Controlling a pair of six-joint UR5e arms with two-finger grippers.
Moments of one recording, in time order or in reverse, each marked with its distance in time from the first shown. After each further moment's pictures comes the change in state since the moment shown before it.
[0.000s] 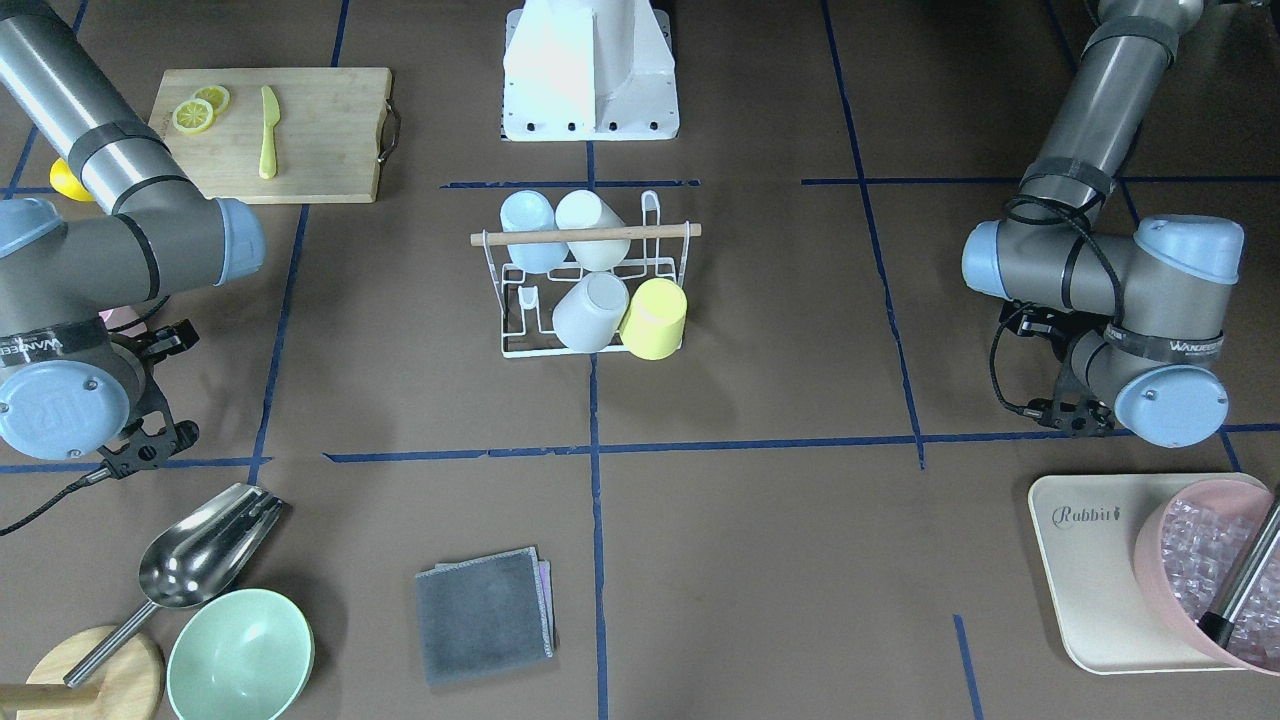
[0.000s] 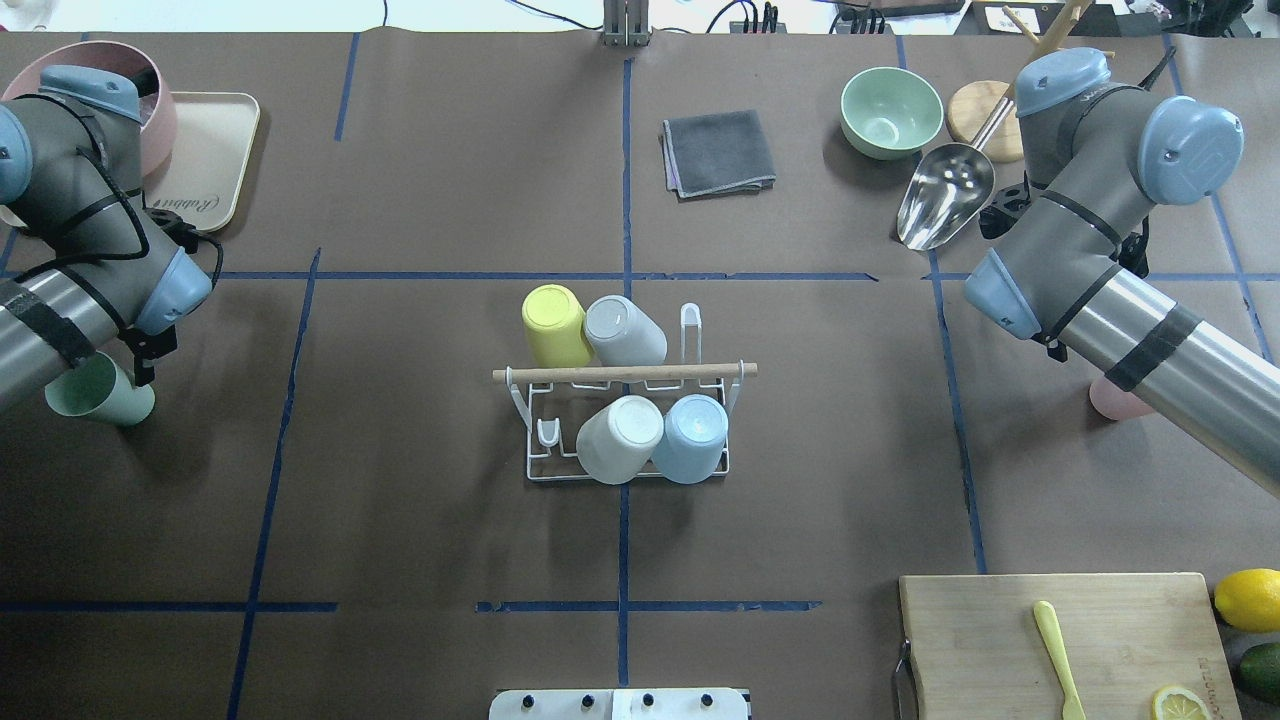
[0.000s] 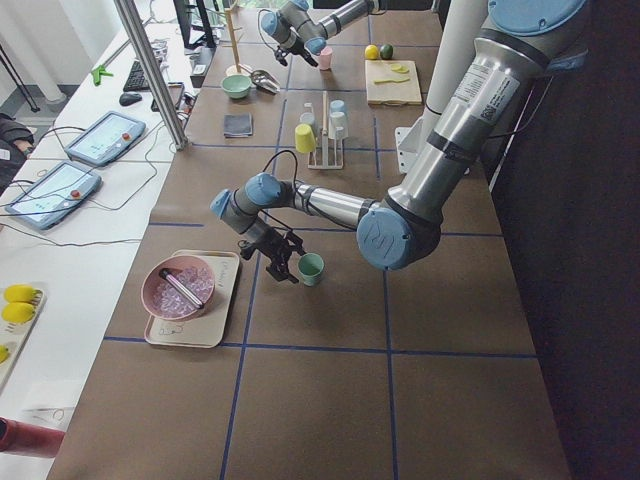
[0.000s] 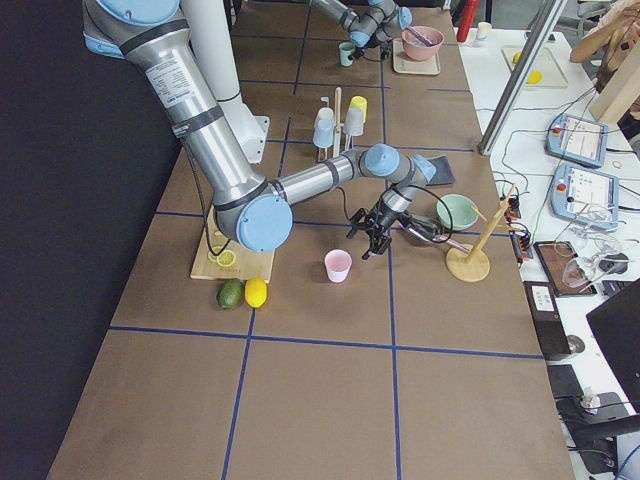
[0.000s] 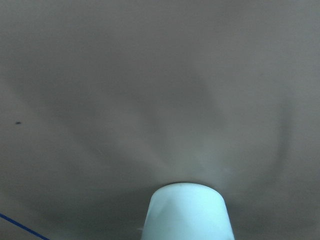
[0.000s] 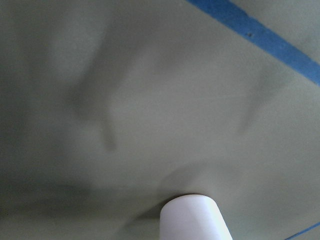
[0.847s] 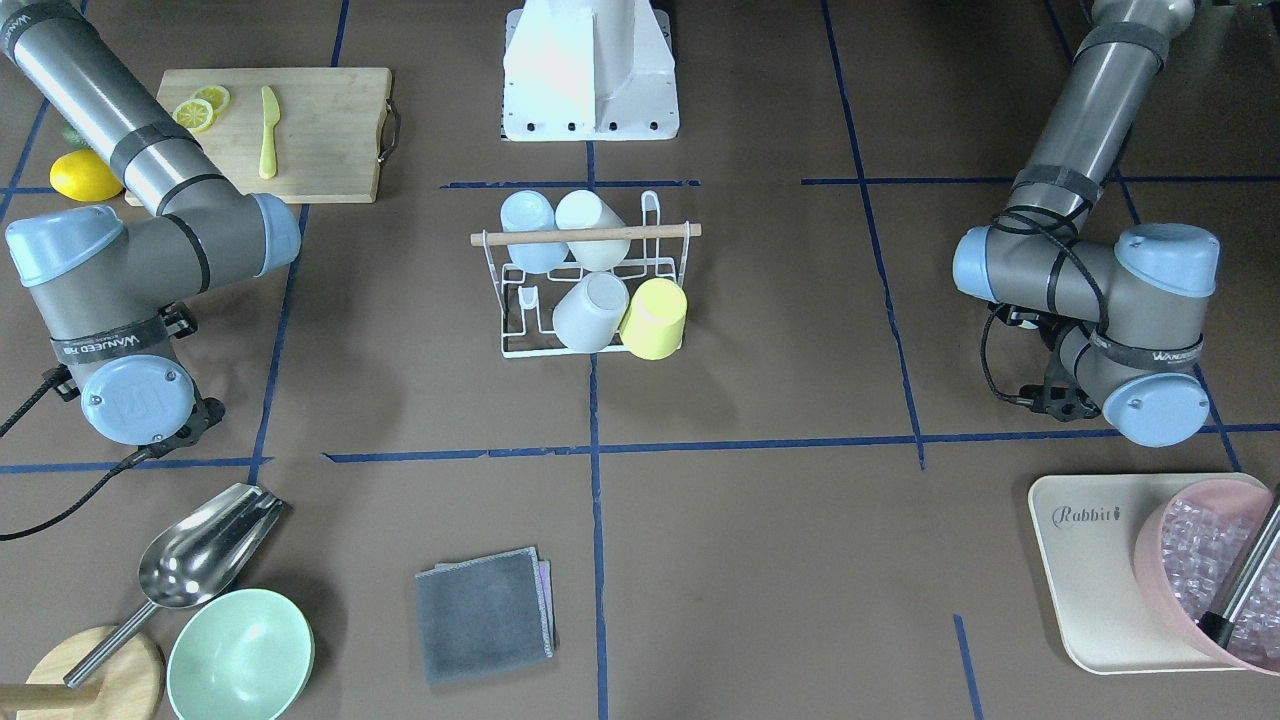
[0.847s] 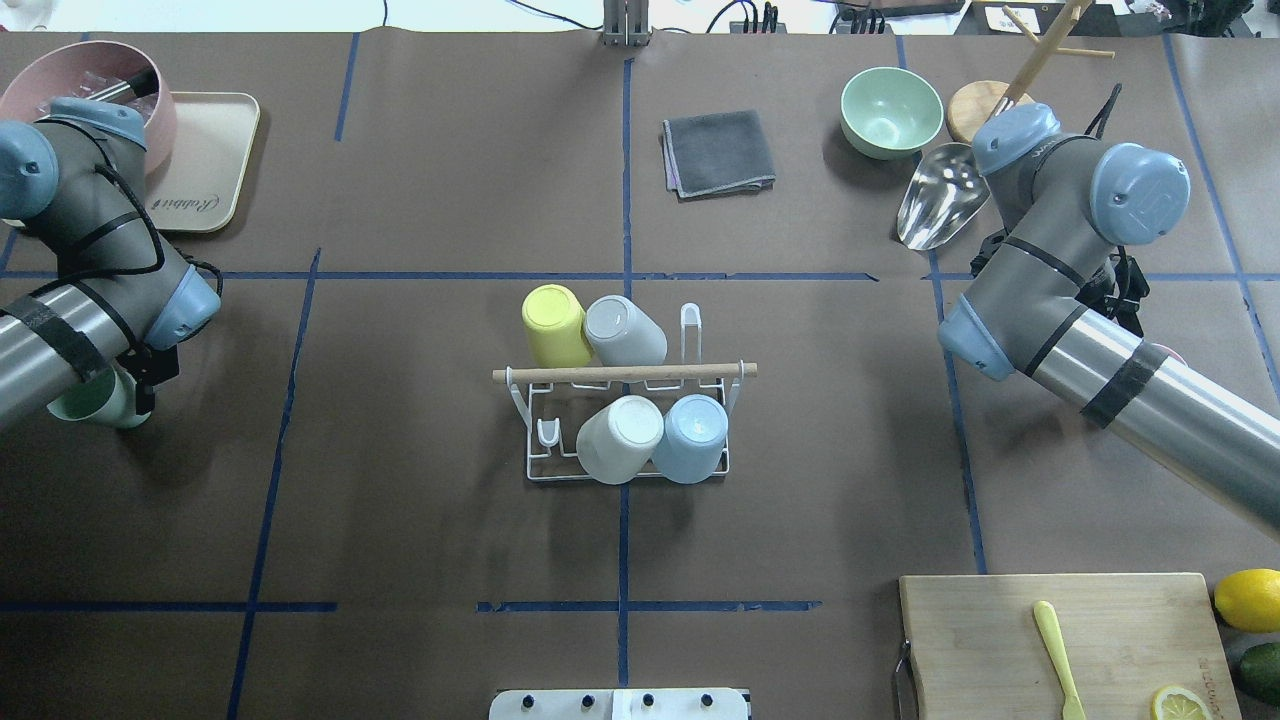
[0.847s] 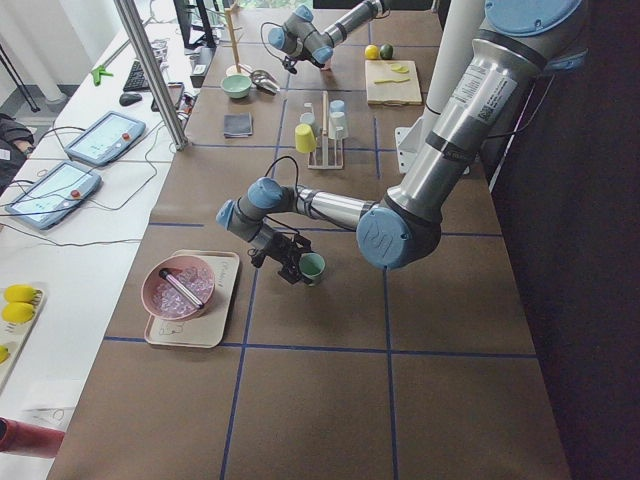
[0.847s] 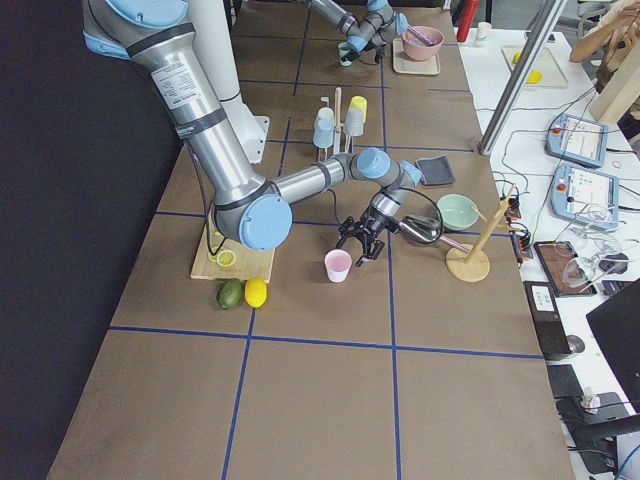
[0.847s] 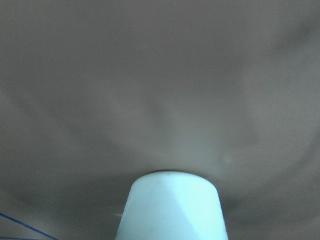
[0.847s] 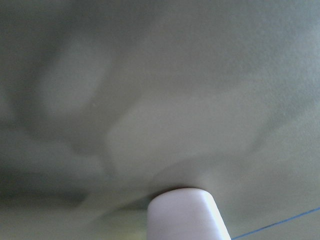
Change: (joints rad) left arm 0.023 0.001 0.025 0.117 -0.058 0.027; right arm -0.069 -0.013 -0.010 -0.064 -0.129 -0.071
